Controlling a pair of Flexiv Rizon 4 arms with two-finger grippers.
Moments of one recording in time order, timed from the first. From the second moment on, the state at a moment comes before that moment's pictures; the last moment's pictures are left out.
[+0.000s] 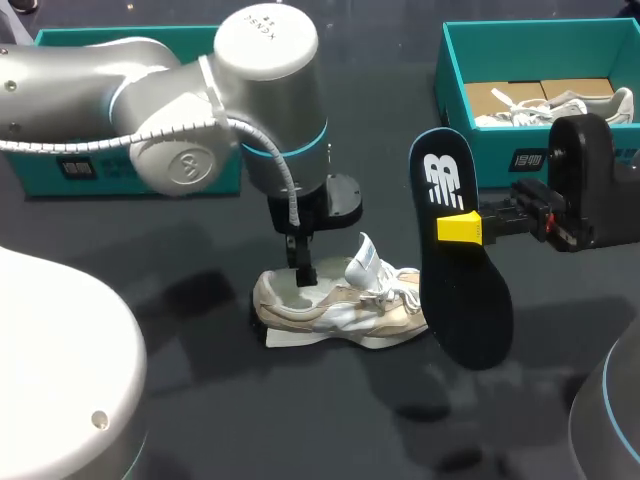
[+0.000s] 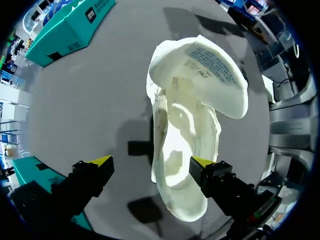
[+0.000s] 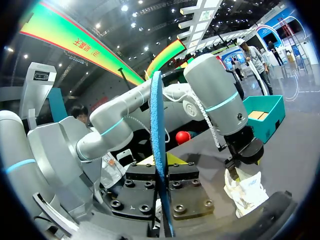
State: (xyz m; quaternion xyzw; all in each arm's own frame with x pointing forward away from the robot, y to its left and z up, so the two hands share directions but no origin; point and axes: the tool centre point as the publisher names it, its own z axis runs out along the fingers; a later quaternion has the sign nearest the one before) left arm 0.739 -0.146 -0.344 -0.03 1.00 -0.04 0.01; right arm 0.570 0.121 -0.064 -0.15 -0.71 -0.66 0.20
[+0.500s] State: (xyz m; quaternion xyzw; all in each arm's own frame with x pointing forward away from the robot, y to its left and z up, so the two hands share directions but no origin) left arm 0.739 -0.159 -0.386 -0.04 1.00 -0.03 0.02; right arm 0.570 0.121 -0.065 -0.15 -0.71 -0.66 0.20
